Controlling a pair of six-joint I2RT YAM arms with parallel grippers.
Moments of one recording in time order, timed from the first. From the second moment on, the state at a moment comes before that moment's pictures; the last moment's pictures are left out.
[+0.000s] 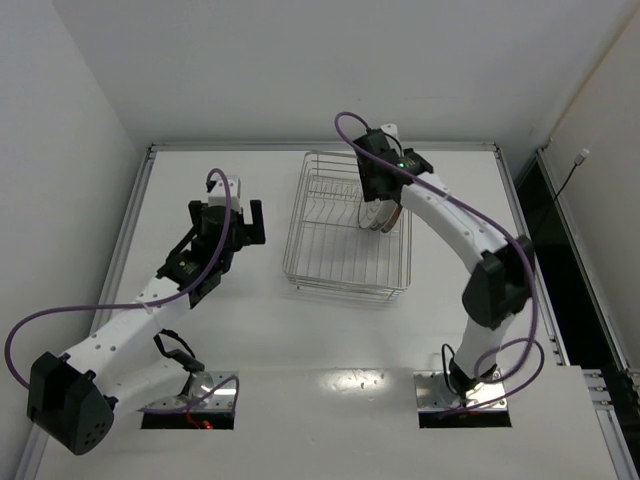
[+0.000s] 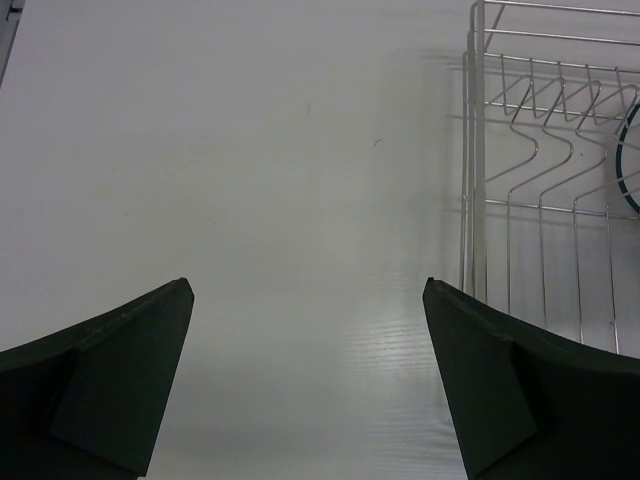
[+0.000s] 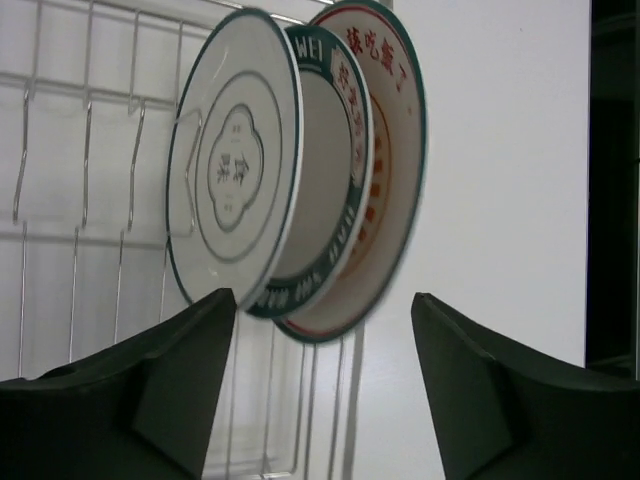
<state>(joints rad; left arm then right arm) -0.49 1.02 0.78 -0.13 -0.48 -0.21 0.52 1.85 1.72 -0.79 0.64 0.25</state>
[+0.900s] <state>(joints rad) -0.49 1.07 0.78 -0.14 -0.43 -0.22 0.26 1.40 0.74 -0.43 -0.16 0.33</state>
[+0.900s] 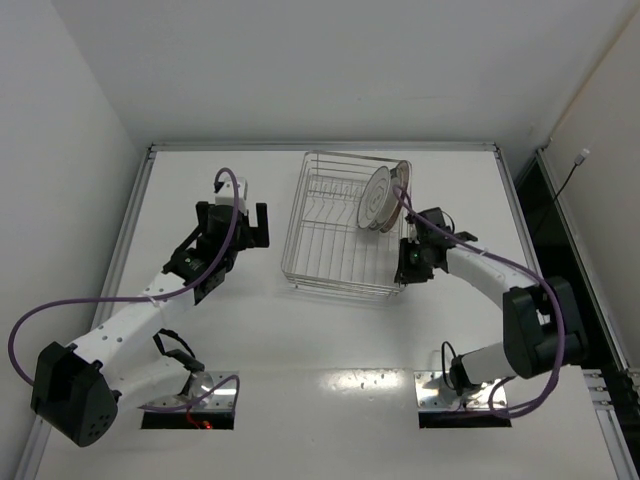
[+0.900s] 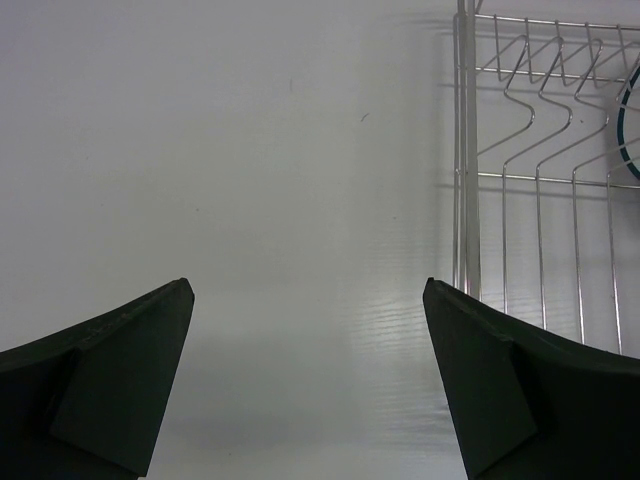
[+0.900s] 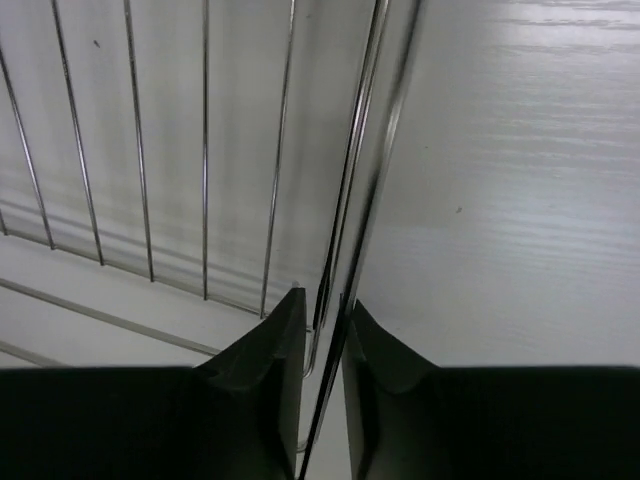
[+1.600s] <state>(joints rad) -0.49 1.09 0.78 -0.14 -0.43 -0.22 0.31 1.50 0.86 -0.53 -0.02 0.21</state>
